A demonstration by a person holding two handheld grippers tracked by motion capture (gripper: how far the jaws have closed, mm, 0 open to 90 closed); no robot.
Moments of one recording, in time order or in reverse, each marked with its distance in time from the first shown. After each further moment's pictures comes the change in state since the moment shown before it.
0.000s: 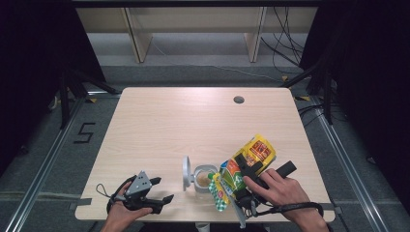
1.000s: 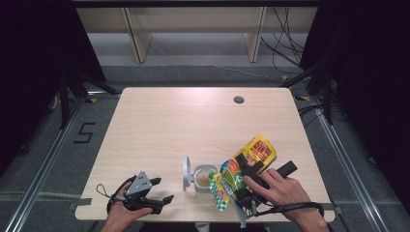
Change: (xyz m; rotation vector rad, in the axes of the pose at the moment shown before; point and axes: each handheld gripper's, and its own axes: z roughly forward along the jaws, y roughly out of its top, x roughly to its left) left arm -0.001 0.000 0.000 -0.007 -0.004 -0.016; right arm 0.002 -0.001 -0.001 0.011 0.006 0.029
